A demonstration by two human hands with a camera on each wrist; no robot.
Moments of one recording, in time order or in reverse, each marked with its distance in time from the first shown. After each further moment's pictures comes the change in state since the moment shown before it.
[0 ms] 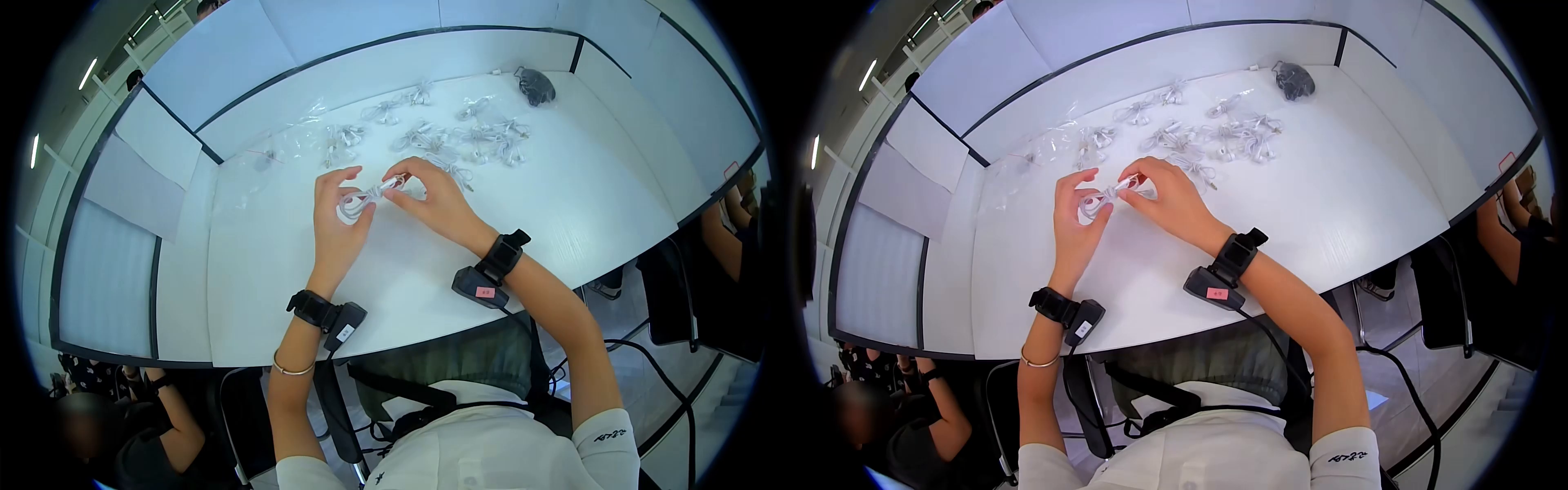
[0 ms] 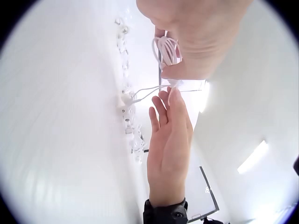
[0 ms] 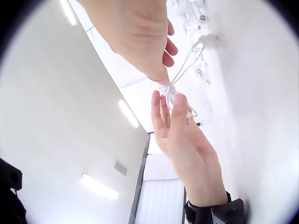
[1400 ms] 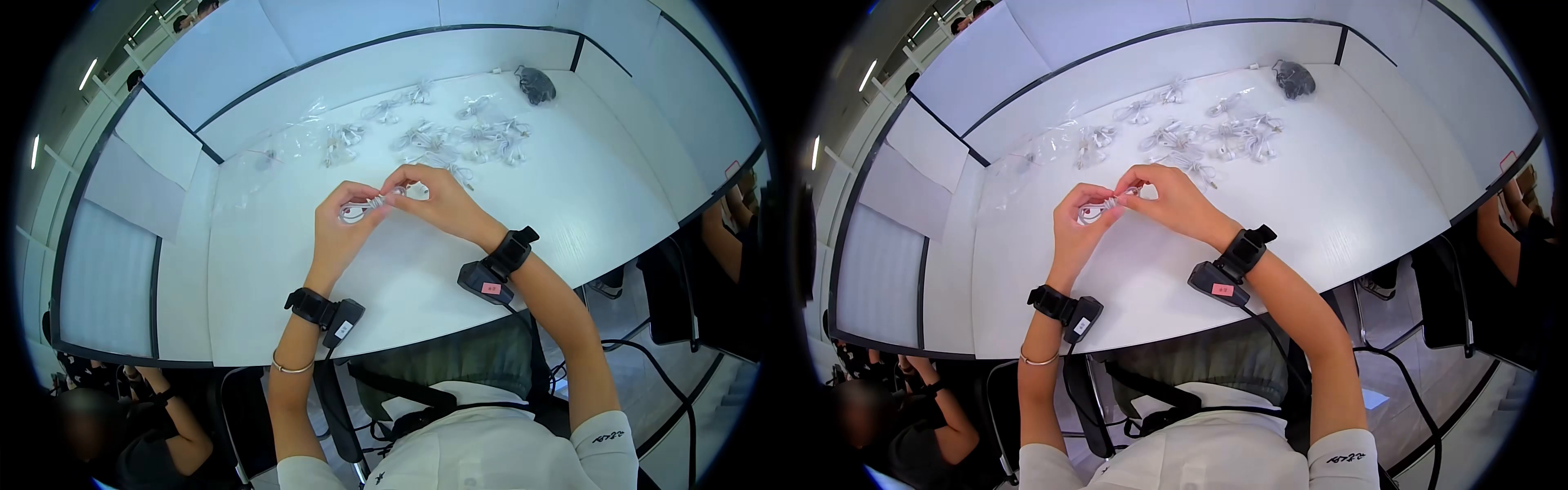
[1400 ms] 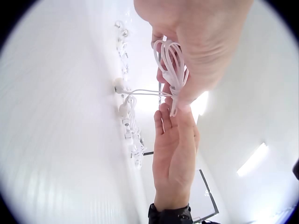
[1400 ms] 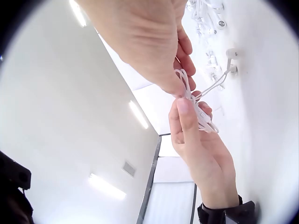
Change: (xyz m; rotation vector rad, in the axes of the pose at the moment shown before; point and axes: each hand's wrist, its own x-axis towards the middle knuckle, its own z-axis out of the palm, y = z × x) left_hand 0.001 0.003 -0.003 -0.093 -0.134 -0.115; right_hand 0.002 -0.011 -0.011 0.196 -0.144 0.057
